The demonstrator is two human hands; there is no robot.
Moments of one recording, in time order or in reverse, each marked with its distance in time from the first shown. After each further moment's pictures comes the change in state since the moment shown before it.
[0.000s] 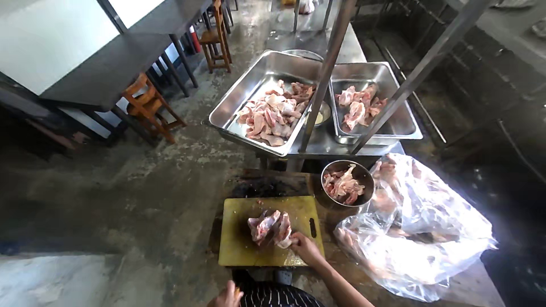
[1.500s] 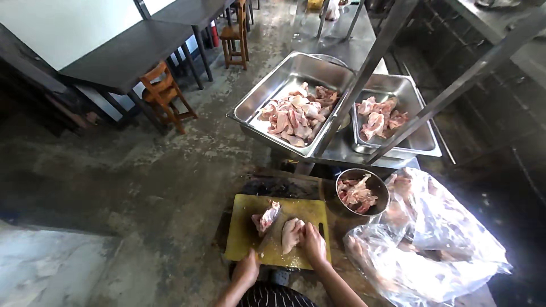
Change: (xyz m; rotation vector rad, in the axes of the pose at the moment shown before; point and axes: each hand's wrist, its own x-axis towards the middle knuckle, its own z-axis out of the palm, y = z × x) left_hand 0.118 0.022 0.027 -0.237 -0.145 -0.142; right_hand 0.001 -0.060 0.010 -0.494 0.431 0.017
